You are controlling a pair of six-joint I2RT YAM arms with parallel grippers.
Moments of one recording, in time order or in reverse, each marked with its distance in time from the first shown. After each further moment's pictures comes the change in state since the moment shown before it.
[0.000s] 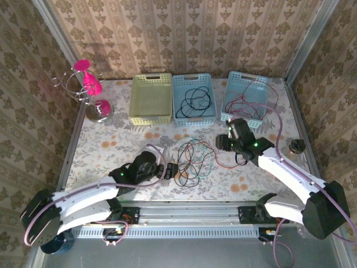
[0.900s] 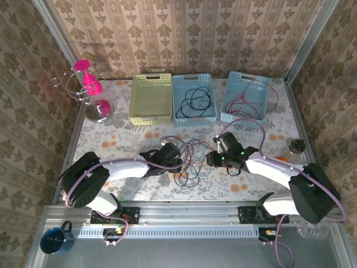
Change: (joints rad) left arm 0.008 0.509 0.262 -0.120 -0.066 -0.142; right arm 0.092 0.167 -0.132 0.213 -0.200 0.061
